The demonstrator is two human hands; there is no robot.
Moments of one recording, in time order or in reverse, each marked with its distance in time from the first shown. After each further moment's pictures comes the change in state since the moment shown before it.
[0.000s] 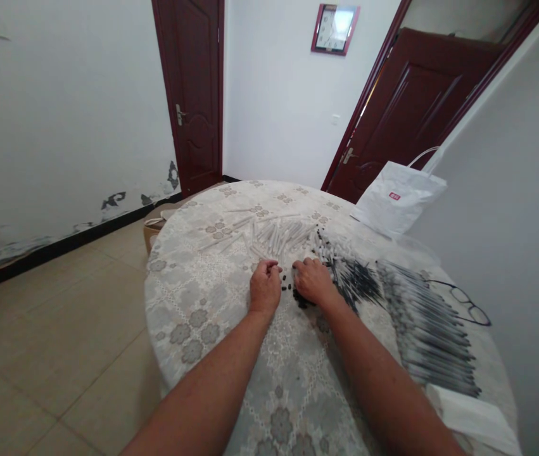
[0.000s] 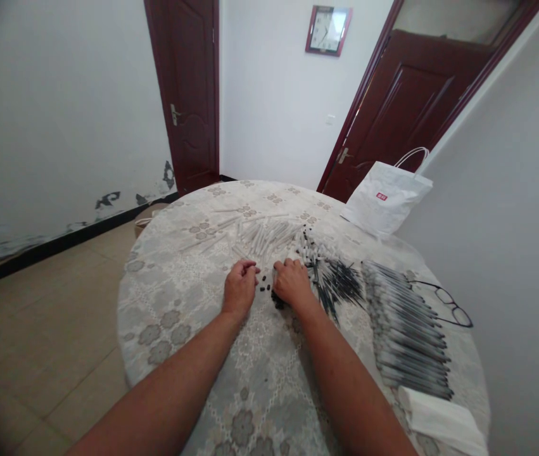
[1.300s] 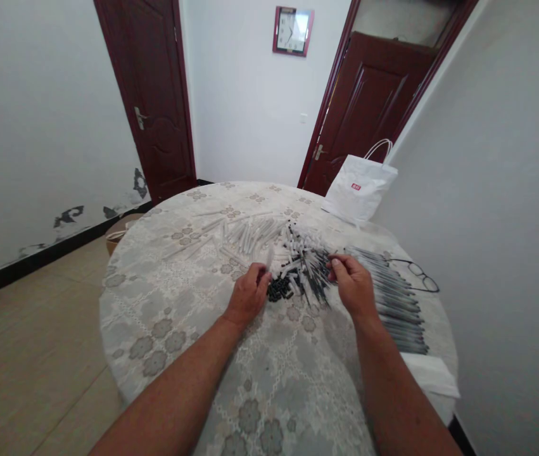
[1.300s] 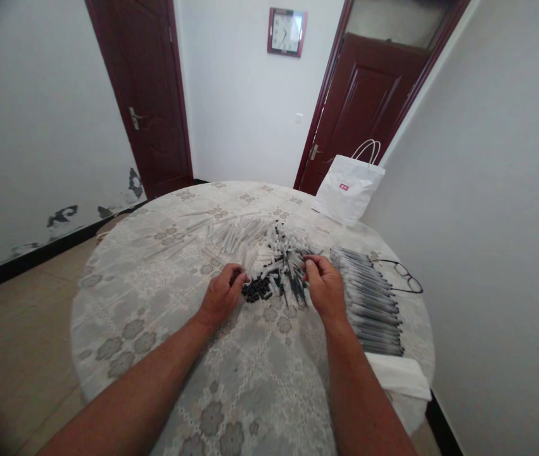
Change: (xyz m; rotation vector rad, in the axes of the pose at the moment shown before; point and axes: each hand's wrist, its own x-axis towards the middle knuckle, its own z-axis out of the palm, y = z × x) left_hand -0.023 0.014 0.006 0.287 -0.318 0.489; right_hand -0.099 0.100 -0.030 1.046 0.634 0.377
